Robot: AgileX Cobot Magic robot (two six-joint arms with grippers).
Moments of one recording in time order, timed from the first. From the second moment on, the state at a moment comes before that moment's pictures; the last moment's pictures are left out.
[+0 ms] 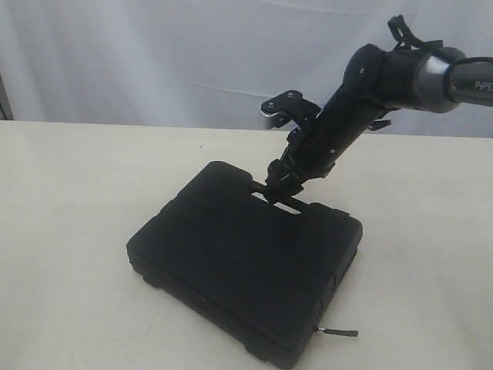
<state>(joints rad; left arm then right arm) 0.07 0.00 0.00 0.01 0.35 0.01 -0.06 2.12 -1.64 0.39 0.87 -0.73</state>
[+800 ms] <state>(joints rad) 0.07 0.00 0.00 0.01 0.35 0.01 -0.06 1.68 -1.61 0.43 1.20 -0.64</state>
